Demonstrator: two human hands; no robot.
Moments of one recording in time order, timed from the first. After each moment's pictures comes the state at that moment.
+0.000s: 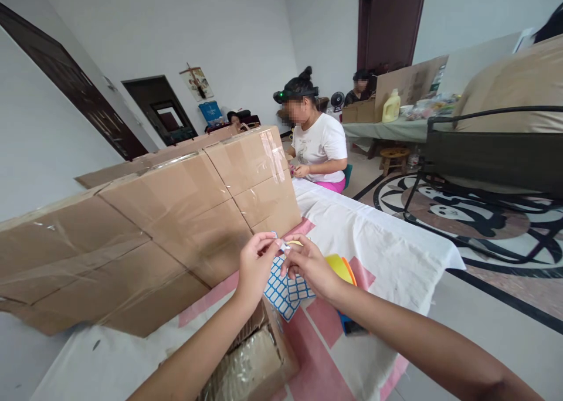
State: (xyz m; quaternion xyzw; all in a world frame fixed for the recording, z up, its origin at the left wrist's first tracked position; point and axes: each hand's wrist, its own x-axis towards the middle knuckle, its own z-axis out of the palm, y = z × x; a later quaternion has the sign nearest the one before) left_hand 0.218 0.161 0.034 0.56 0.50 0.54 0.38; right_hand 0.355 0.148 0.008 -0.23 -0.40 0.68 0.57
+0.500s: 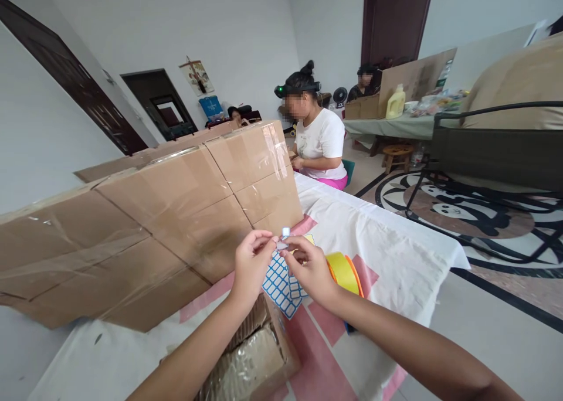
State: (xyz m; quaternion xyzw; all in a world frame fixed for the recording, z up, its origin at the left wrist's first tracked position) left_hand 0.212 0.157 0.040 0.52 0.50 0.56 0.40; right_hand 0.344 0.148 -0.013 -0.34 -0.57 0.43 0.61
